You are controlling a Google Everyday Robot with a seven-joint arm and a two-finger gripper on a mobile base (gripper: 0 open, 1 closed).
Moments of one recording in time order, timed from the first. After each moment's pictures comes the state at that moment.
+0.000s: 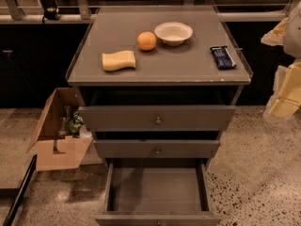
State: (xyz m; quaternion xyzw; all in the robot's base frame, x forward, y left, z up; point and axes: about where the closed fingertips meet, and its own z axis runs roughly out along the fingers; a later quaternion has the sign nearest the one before) arm 0.438 -0.217 0.976 -0.60 0.78 -0.03 0.16
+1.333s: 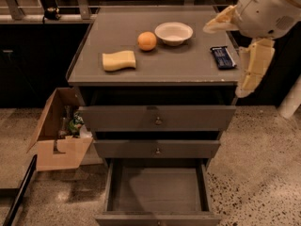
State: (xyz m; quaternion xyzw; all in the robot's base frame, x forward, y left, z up) arm 0.498 -0.150 0.971 -0.76 0.62 0.06 0.20
